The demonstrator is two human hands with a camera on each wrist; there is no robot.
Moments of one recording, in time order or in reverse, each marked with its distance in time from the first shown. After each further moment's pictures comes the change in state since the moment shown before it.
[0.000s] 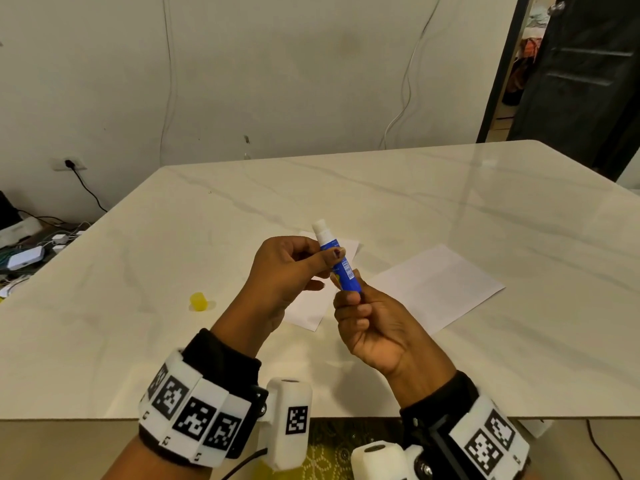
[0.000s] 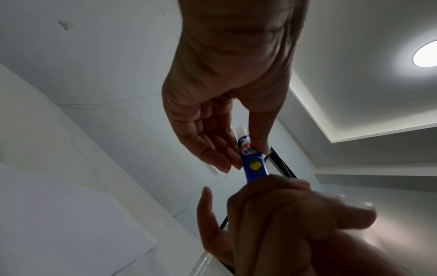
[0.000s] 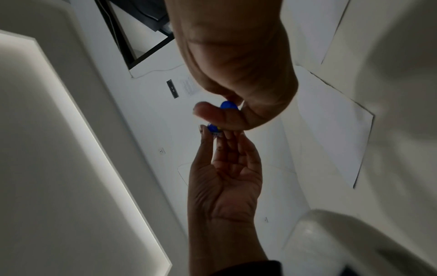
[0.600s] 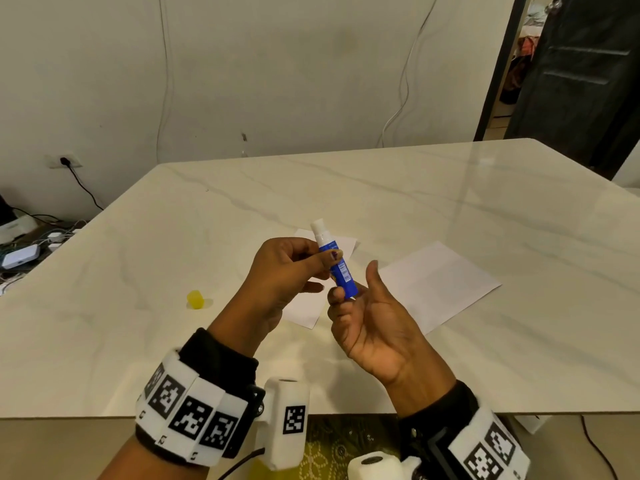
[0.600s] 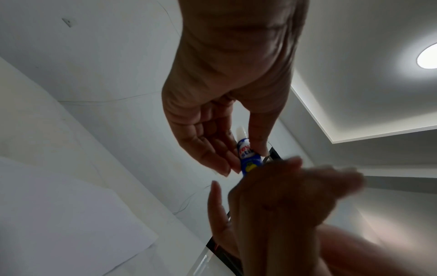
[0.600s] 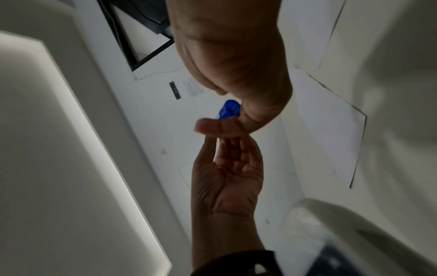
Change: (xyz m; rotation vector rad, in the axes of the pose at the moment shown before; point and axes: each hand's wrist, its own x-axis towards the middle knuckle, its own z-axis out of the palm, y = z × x) left_hand -0.004 0.003 0.001 0.005 -0.047 -0.030; right_hand -0.005 0.008 -0.004 -0.024 -0.028 -0.064
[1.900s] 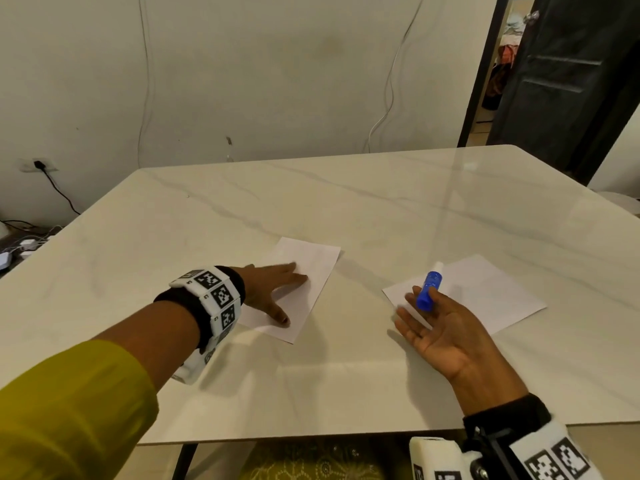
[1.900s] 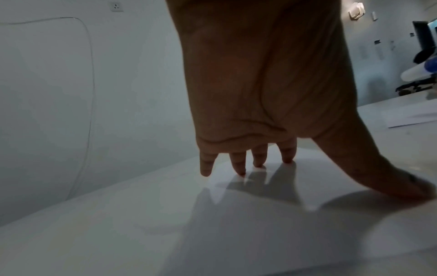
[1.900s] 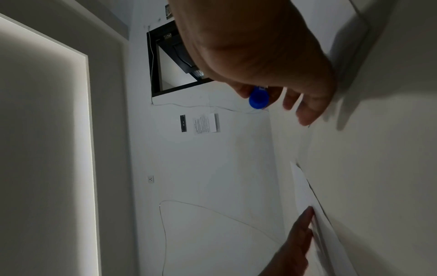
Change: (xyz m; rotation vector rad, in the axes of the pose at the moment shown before) left_hand 0.108 -0.062 -0.029 1.400 -0.750 -0.024; right_hand -0.013 -0.073 -0.066 -0.089 0.518 -0.302
